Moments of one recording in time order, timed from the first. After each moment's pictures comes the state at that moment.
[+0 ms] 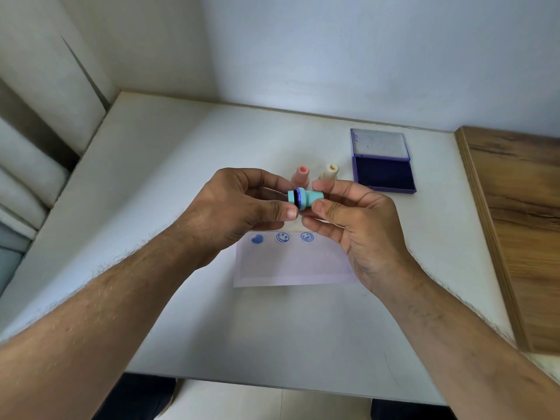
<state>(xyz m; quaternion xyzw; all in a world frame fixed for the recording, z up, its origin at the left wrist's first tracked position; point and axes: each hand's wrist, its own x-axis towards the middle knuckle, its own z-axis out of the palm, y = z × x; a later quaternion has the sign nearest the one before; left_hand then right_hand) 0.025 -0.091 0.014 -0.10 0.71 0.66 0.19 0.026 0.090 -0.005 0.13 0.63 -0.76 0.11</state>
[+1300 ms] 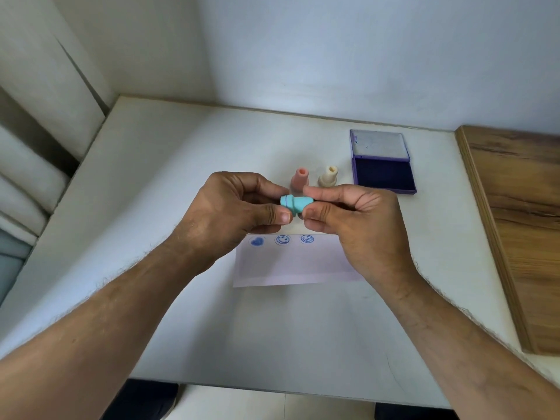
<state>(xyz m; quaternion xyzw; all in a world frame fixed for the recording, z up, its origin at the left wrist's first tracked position) 0.026 -0.090 0.011 -0.11 0.70 0.69 0.16 0.025 0.091 -0.005 0.01 0.74 -0.67 0.05</state>
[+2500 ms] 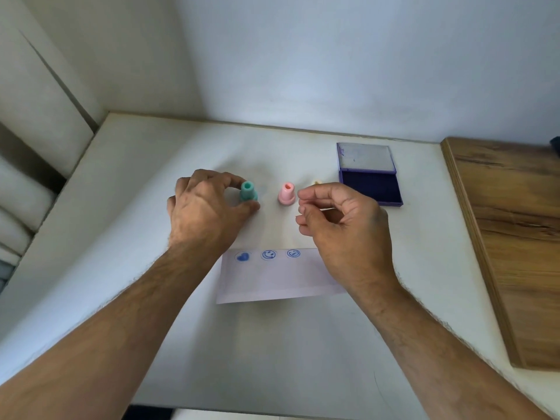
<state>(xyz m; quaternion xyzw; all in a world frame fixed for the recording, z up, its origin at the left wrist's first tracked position) -0.007 -0.090 -0.027 -0.16 0.95 0.26 0.00 0.020 0.088 -0.004 -0.01 0.81 -0.58 -0.06</state>
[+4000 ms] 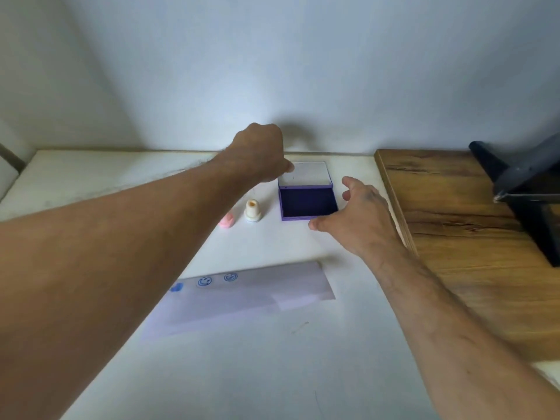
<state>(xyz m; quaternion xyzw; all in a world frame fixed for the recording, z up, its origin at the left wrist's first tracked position) -0.136 0.041 0.018 0.06 0.98 0.18 0.09 -0.034 0.198 -0.009 0.15 0.93 -0.33 0.03</state>
